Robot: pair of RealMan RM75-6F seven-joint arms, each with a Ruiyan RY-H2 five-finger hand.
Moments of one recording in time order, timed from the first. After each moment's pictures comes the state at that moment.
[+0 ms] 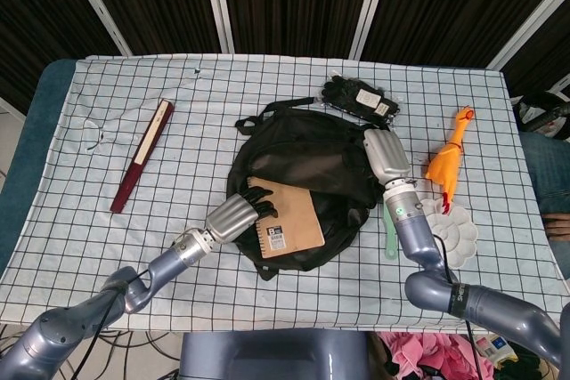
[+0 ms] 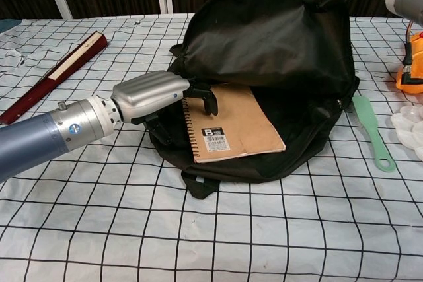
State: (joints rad) left arm -0.86 -1.99 0.02 -0.61 1.77 1.16 -0.42; right arm 0.78 -1.49 0.41 -1.44 -0.98 1.01 -0.09
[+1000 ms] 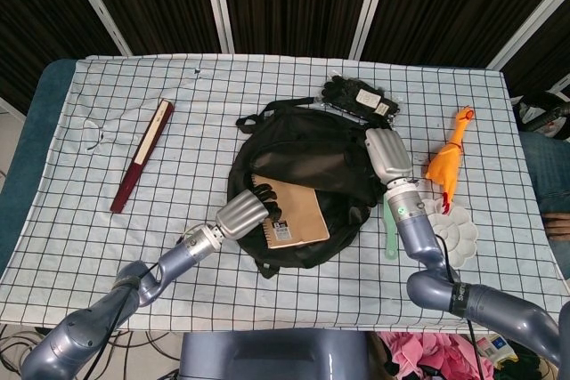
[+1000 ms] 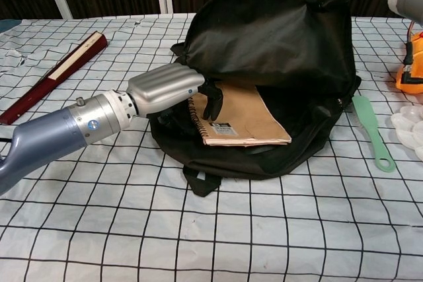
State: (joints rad) left arm -0.92 -2.09 0.04 -0.42 1.75 1.21 -0.45; right arm 0.78 -1.49 0.39 -1.42 -1.01 1.02 -0.06
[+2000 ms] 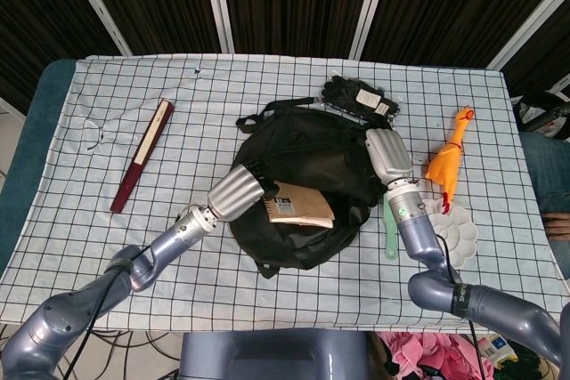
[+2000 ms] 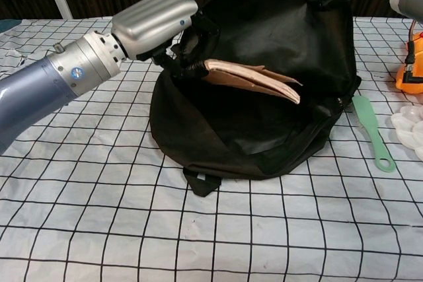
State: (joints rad) left arm -0.97 -1.93 -0.04 -0.61 1.71 1.37 -0.32; right arm 0.78 -1.48 0.38 -1.42 -1.03 1.03 -0.05
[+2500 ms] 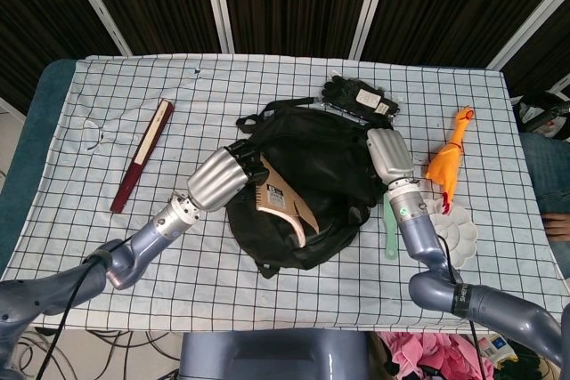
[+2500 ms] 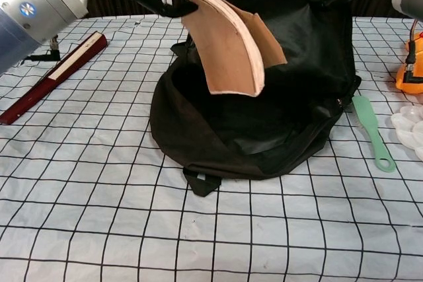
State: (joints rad) left arm -0.96 -1.66 -0.11 -1.04 1.69 1.44 -0.16; right arm 0.77 -1.48 0.38 -1.42 -1.02 1.03 -0.06
